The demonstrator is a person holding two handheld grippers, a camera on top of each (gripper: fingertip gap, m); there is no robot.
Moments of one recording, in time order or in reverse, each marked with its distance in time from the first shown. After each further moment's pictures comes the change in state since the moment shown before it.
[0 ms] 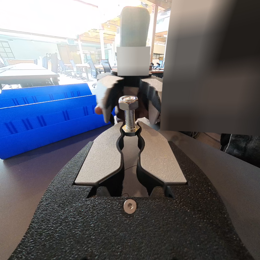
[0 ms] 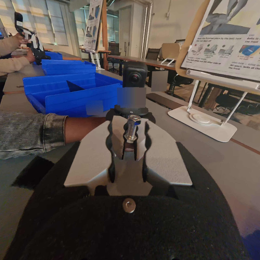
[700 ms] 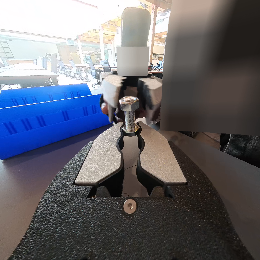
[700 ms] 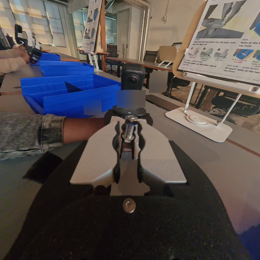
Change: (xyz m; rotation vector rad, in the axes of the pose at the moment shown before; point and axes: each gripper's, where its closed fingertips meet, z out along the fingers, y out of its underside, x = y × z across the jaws) left arm 0.000 -0.001 0.000 0.002 0.004 -0.001; right arm 0.001 -0.002 -0.002 0.012 0.012 -0.013
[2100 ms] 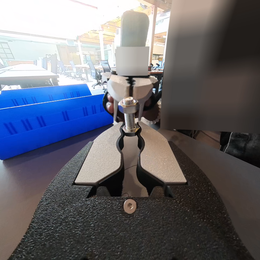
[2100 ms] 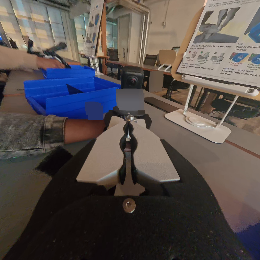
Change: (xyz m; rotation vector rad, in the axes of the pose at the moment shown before) left arm 0.000 0.000 0.000 0.003 -0.001 0.002; right arm 0.003 -0.001 -0.007 0.019 0.003 -0.005
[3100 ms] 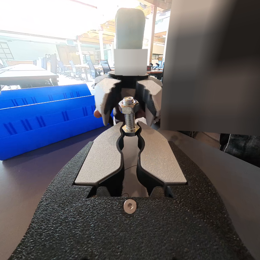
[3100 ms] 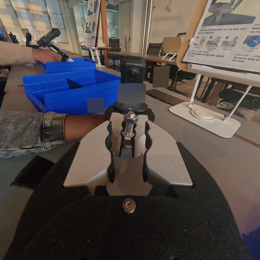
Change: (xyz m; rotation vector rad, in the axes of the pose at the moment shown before) left arm 0.001 0.000 0.000 -0.002 0.003 0.002; right arm -0.002 0.008 0.009 -0.055 -0.021 0.039
